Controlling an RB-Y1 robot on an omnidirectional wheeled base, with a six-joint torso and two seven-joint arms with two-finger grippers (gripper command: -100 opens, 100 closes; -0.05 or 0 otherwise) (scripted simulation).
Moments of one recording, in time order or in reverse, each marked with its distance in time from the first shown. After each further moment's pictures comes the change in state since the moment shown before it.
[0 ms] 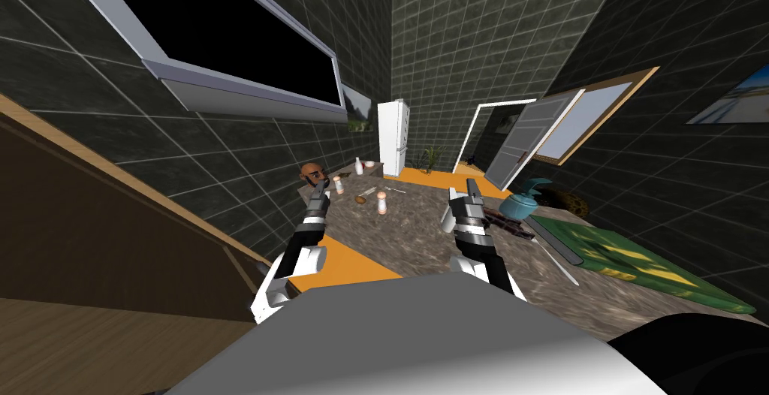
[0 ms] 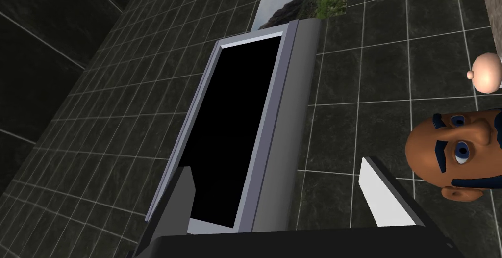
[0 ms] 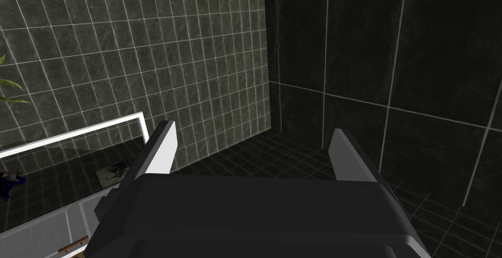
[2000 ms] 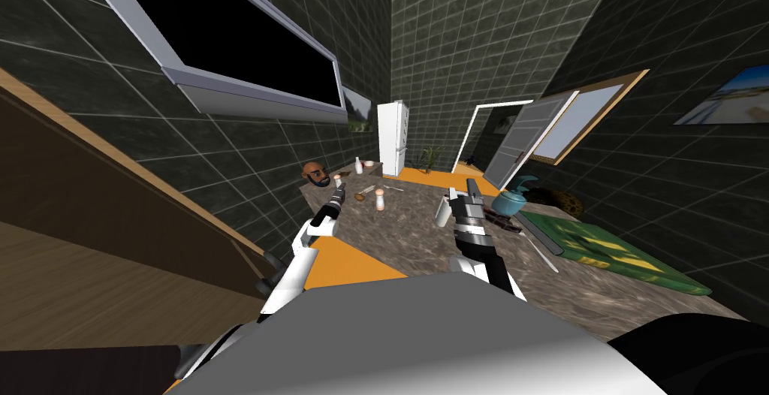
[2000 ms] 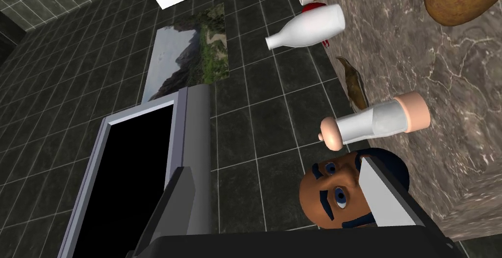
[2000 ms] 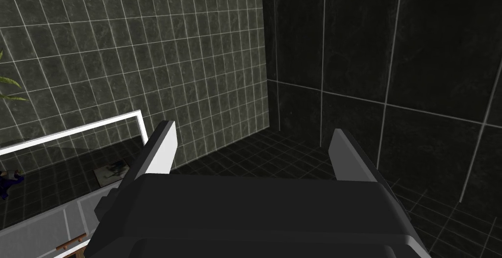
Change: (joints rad) left arm -0.424 0.131 -0.029 0.494 0.040 0.338 0.028; right arm 0.000 0.000 0.000 0.000 0.000 0.000 0.000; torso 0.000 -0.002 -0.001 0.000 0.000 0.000
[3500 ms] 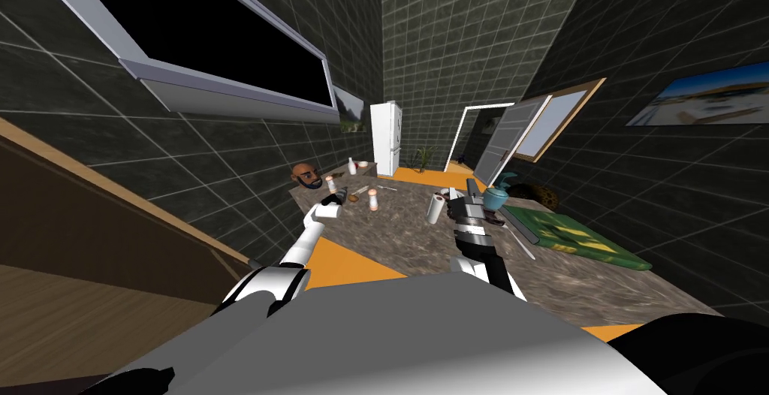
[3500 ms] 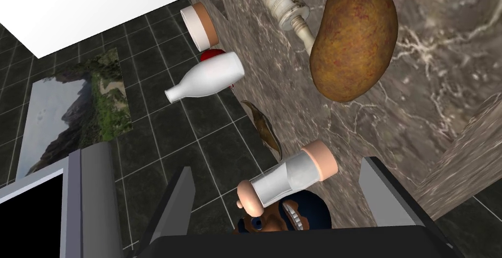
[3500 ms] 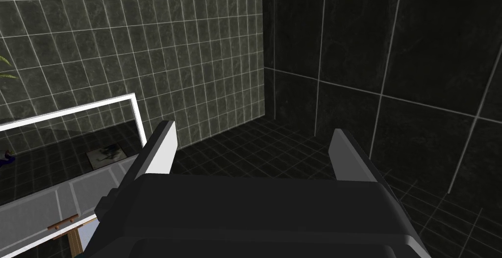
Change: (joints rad) left arm -0.326 0.072 -0.011 0.450 0.062 0.258 0.024; right arm 0.000 0.000 0.000 0.000 0.000 0.000 0.000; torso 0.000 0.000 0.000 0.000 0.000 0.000
